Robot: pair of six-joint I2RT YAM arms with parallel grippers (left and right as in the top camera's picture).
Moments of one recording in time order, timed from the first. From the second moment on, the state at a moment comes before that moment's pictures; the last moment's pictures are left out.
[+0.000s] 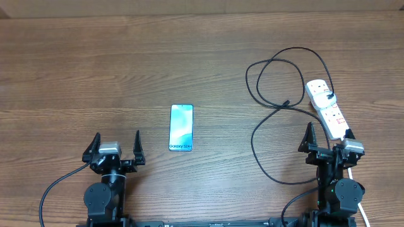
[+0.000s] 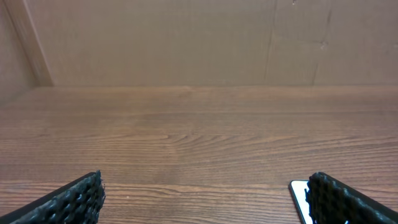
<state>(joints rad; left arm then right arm) 0.05 0.01 0.01 -0.08 0.00 0.00 -0.17 0.01 0.02 -0.03 0.01 0.07</state>
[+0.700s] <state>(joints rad) 0.05 0.01 0.01 -0.06 -0.02 0.05 -0.17 0.01 0.02 -0.03 0.01 0.07</state>
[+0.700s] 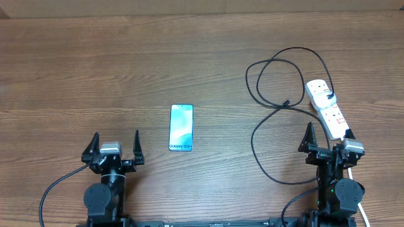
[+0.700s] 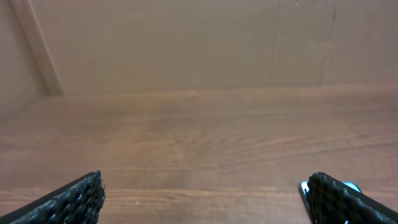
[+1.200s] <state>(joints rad) 0.05 0.01 0.02 -0.09 0.13 -0.03 -0.17 0.01 0.02 -0.03 0.01 0.07</state>
